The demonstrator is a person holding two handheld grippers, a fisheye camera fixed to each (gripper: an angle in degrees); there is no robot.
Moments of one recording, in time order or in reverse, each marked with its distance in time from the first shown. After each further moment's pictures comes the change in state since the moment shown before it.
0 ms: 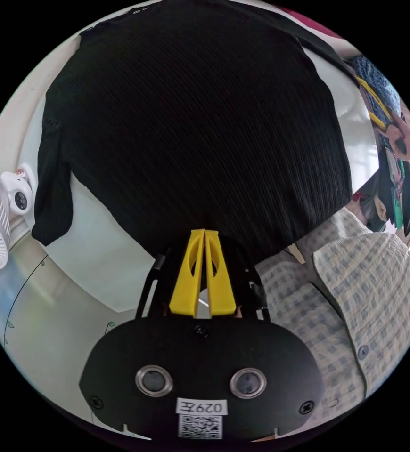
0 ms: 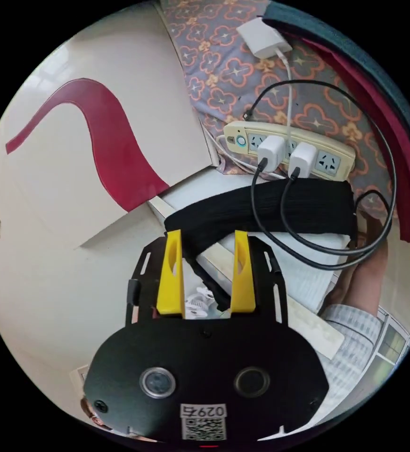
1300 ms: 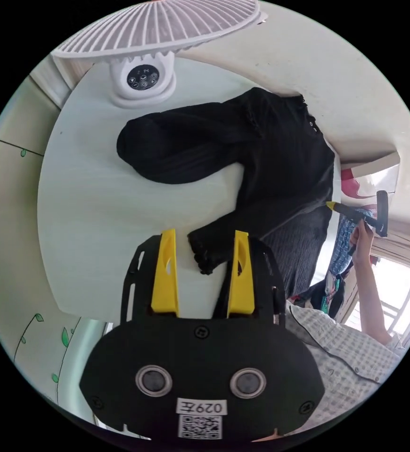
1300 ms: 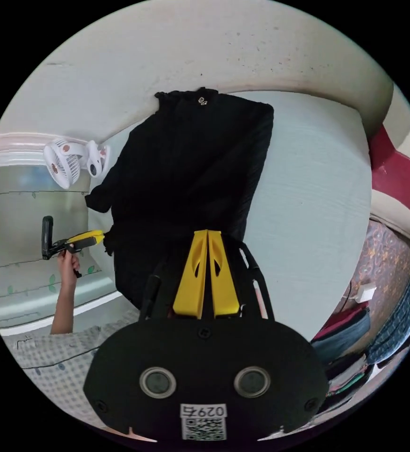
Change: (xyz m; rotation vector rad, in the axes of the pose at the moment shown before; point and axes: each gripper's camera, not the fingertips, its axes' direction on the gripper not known) left arm -0.374 0.290 0.077 0.425 0.464 -0.540; right arm -0.058 0.276 0.658 -0.704 1.130 -1.212
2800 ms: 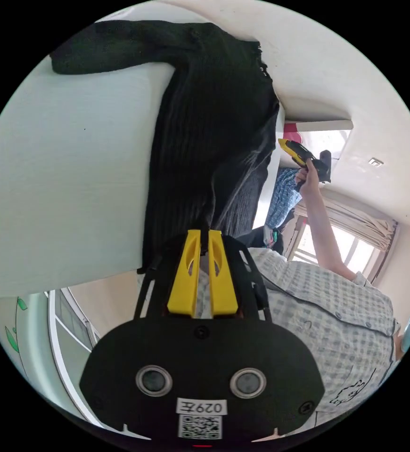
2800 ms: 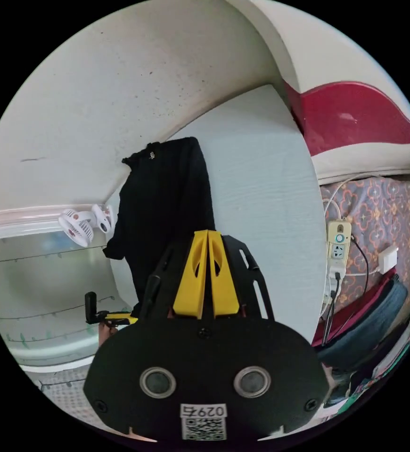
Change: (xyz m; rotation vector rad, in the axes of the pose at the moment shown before) left arm -0.136 0.122 0.044 -0.247 0.508 0.068; right arm 0.023 -0.117 0.080 0.252 -0.289 0.220
